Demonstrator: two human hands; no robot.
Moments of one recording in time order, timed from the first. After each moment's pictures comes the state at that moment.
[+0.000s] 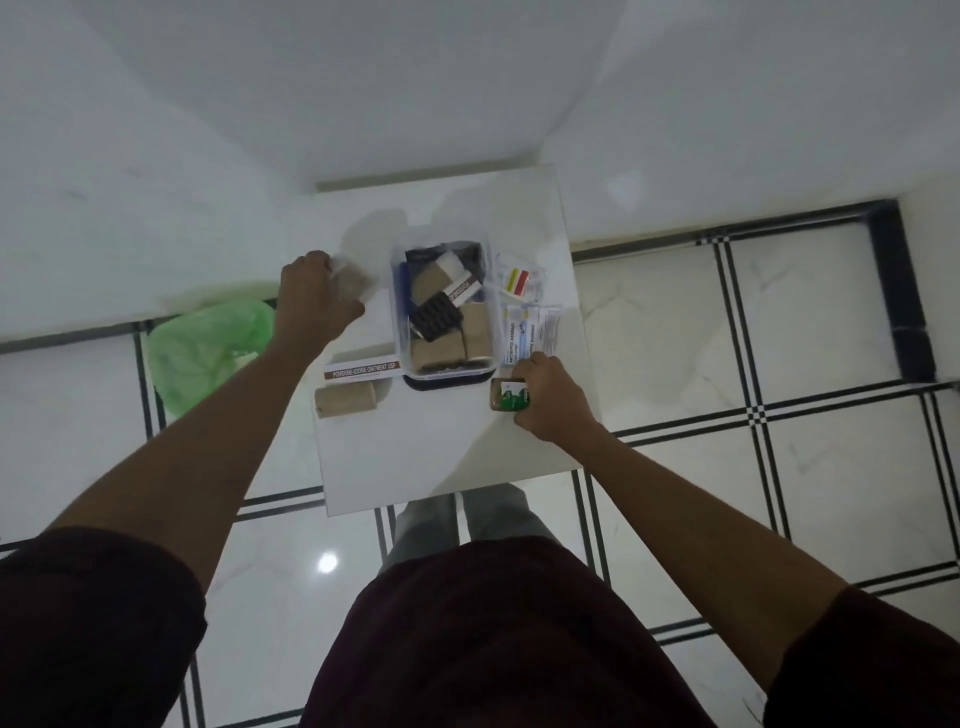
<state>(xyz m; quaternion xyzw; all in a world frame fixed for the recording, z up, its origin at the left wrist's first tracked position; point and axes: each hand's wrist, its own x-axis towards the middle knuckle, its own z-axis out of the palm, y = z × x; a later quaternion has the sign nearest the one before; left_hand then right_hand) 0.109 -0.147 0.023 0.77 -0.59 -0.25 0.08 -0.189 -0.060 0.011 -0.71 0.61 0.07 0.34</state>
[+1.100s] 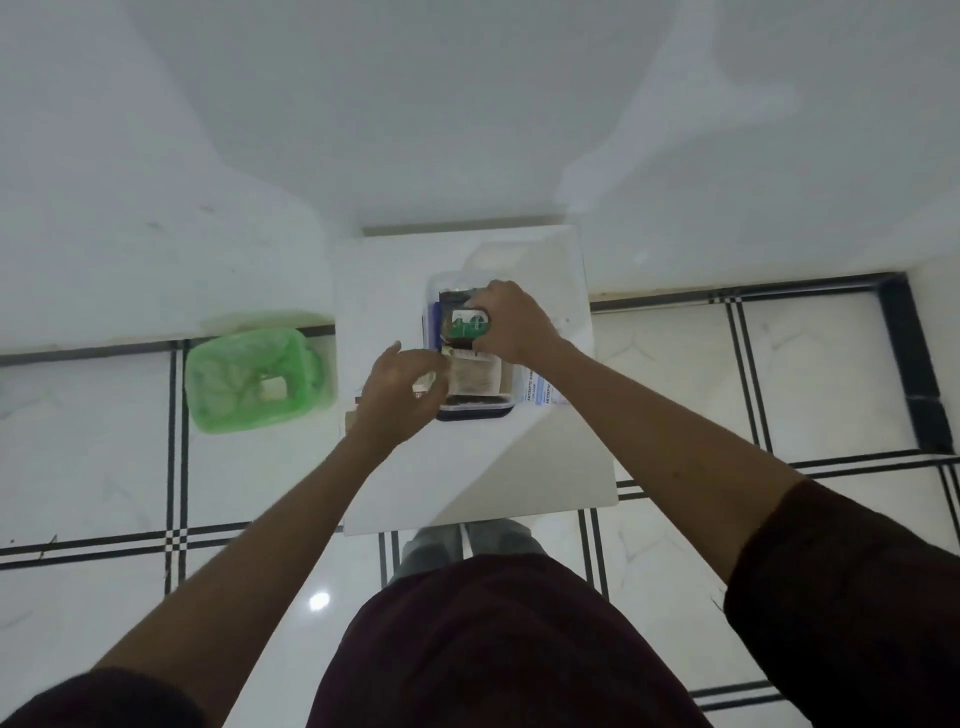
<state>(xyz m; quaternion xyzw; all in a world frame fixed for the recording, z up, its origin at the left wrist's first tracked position) 0.057 -0.065 0.044 0.63 -0.68 -0.26 0.26 -0.103 -0.182 0.065 -0.79 0.53 0.04 0.31</state>
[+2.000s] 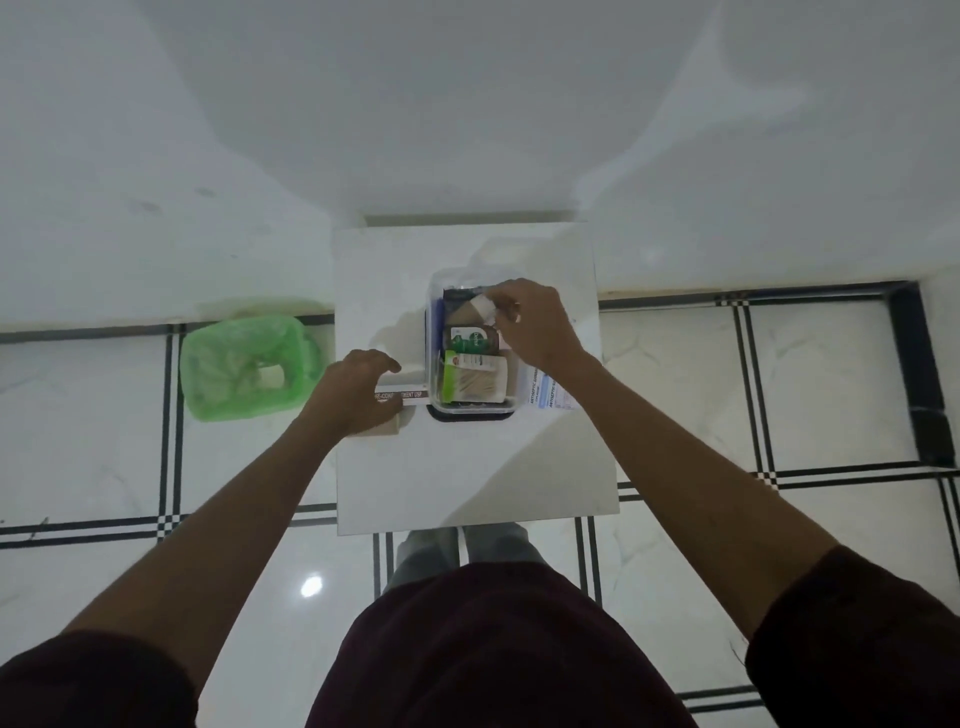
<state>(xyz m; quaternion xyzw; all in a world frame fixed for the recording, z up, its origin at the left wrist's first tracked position) 0.116 -0.075 0.014 0.66 -0.68 -0.31 0.01 -0.126 -0.180 0.056 -0.73 0.55 -0.17 0.36</state>
